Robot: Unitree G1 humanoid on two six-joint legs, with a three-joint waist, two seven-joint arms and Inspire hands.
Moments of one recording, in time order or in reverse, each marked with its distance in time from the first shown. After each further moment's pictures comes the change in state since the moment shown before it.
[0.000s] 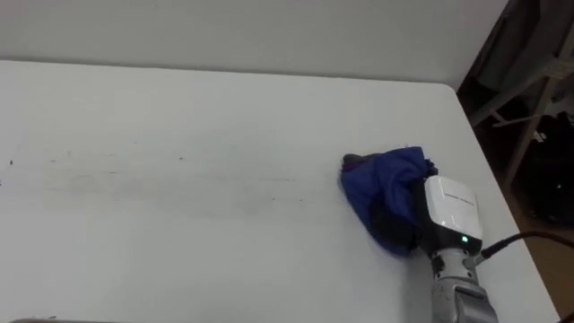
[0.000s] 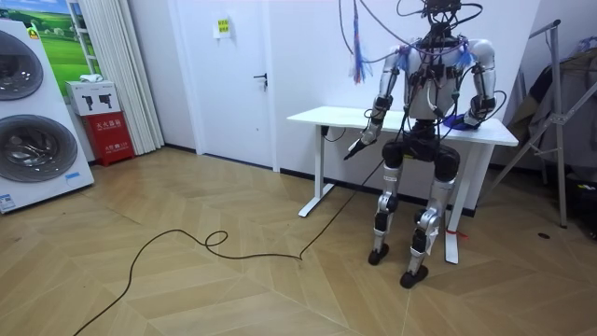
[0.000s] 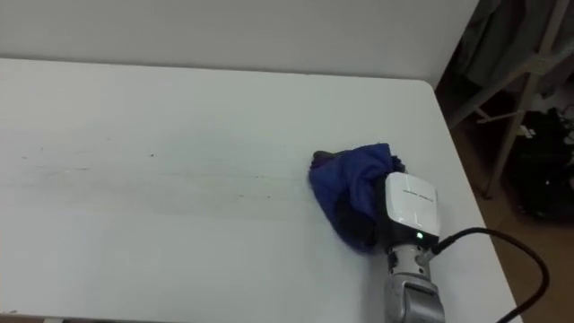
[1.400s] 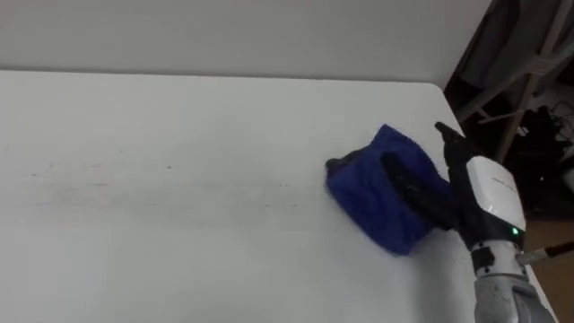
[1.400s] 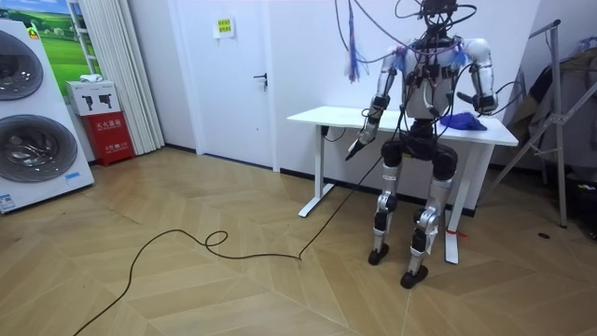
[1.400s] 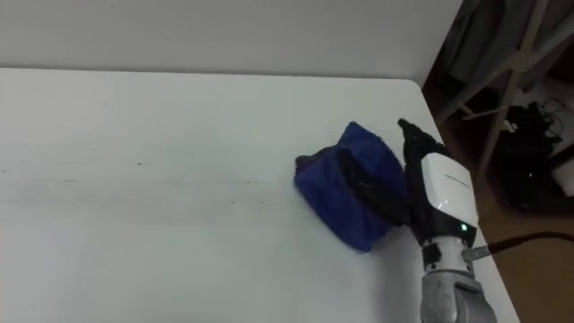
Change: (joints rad) left arm 0.014 0.020 0.085 0.059 -0.076 -0.149 -0.065; right arm 0.125 -0.045 -0.260 -0.323 0.196 -0.220 0.144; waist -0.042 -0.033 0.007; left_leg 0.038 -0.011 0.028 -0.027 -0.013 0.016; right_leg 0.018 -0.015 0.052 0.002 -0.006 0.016
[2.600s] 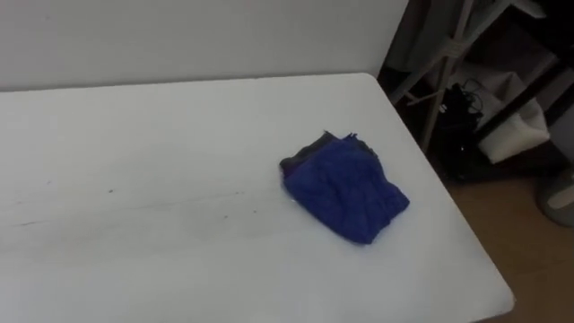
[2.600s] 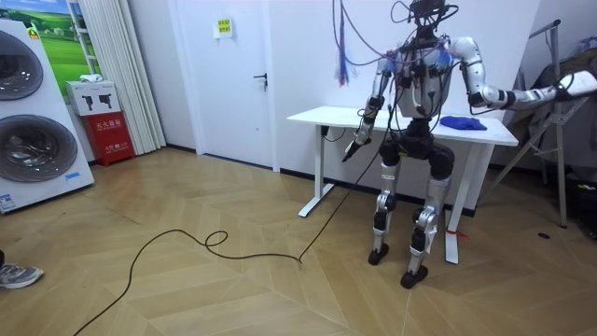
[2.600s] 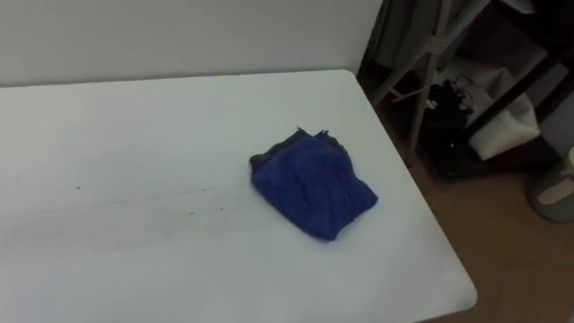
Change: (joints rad) left arm 0.059 0.002 0.211 0.038 0.008 0.011 -0.038; right arm 0.012 -0.078 -0.519 0.178 0.400 0.027 -0.196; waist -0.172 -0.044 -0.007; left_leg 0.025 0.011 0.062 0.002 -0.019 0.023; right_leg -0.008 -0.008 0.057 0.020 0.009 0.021
